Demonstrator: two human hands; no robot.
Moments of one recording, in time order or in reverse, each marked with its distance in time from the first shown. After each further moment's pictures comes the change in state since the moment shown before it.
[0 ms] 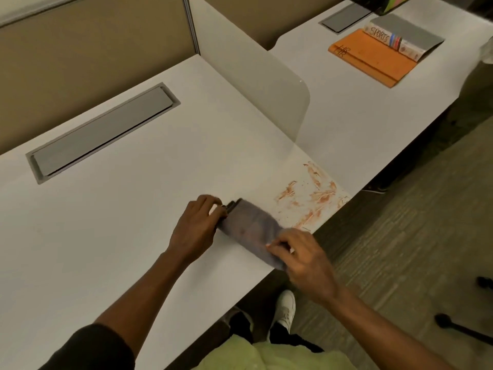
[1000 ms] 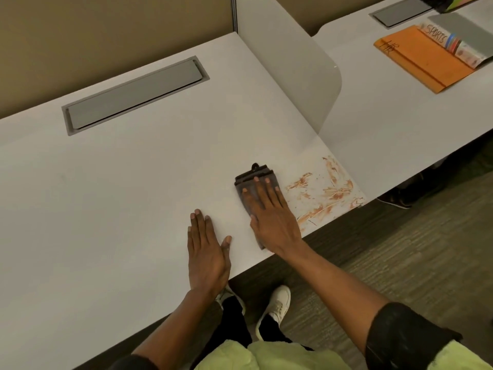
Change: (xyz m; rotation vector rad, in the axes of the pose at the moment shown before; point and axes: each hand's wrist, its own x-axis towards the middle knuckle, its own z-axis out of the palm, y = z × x) left_hand -0.095 0.097 0.090 -0.204 -0.047 -0.845; right_hand 0.075 0.007 0.065 -0.102 -0.355 0.077
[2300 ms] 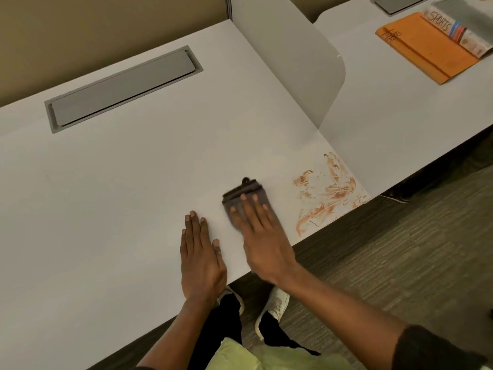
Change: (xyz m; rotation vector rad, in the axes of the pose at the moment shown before) left_hand 0.000 -0.011 0.012 0.024 0.120 0.037; right_hand -0.032 -0.029 0.016 0.086 0.098 -0.097
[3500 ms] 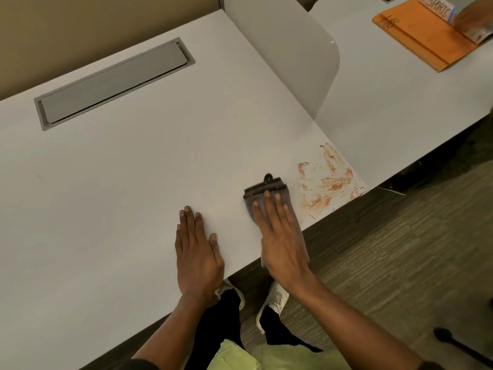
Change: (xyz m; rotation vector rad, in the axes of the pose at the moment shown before) left_hand 0.001 0.011 -0.011 0.010 -0.025 -0.041; right_hand -0.032 0.014 -0.008 0.022 0.052 0.221
